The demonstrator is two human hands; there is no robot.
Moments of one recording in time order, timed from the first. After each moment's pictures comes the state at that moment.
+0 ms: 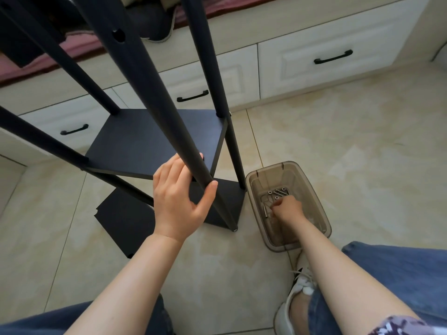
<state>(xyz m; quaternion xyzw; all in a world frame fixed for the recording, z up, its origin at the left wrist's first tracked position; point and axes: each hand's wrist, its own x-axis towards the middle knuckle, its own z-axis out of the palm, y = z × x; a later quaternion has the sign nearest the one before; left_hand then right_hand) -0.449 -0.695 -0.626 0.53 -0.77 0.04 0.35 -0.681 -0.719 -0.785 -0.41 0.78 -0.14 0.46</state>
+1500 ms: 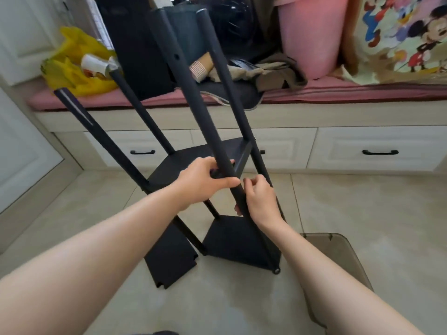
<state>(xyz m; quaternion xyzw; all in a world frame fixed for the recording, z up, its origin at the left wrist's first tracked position) -0.338 -0.747 -0.492 0.67 -0.63 -0.30 0.24 -0.492 -0.764 -0.575 -0.55 0.54 -0.43 0.47</state>
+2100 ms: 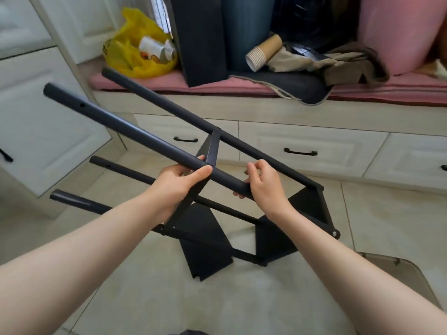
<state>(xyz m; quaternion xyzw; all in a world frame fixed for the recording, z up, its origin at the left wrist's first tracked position) -0.191 -0.701 -0.514 0.70 -0.41 -0.39 0.43 -0.370 -0.782 -0.566 -0.66 0.43 -0.40 0.48</state>
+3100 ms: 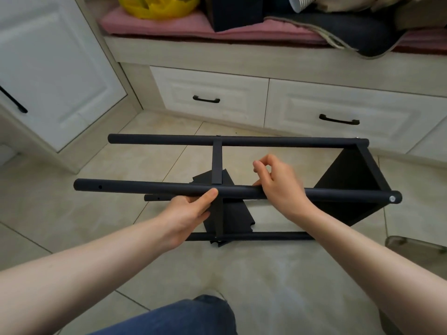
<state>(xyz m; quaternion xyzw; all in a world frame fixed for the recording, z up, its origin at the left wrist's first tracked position) -0.169 -0.639 -0.621 0.65 -0.19 -0.55 0.48 -0.344 -0.757 -0.616 -0.76 0.48 -0.25 0.36</state>
